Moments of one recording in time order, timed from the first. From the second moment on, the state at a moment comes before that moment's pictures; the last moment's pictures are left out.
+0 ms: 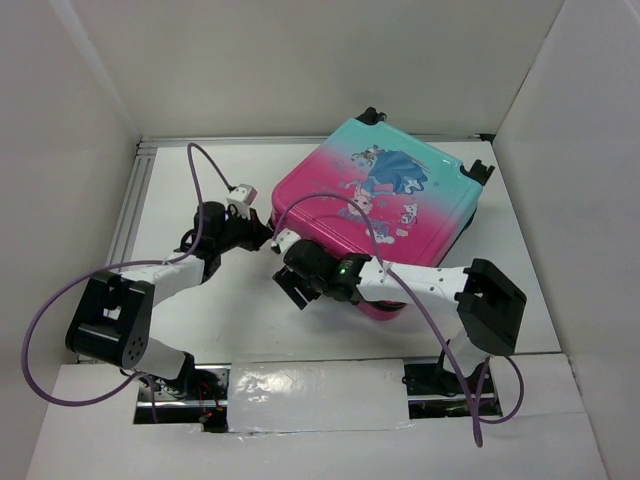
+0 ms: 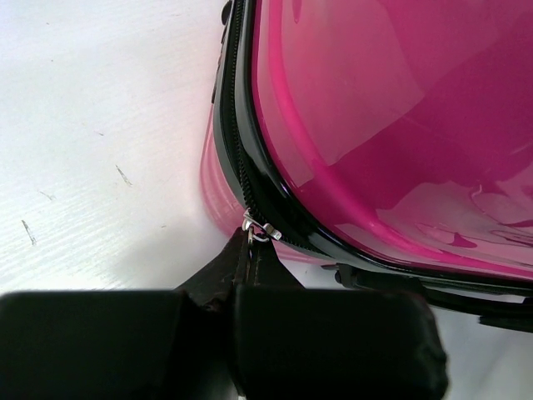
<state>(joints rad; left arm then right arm) -0.24 1.45 0.65 0.39 0.41 -0.20 1.07 1.59 1.08 -0.36 0.21 0.18</state>
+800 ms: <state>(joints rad) -0.22 1.46 0.65 0.40 0.44 -0.22 1.18 1.70 1.15 -0.37 0.57 0.15</state>
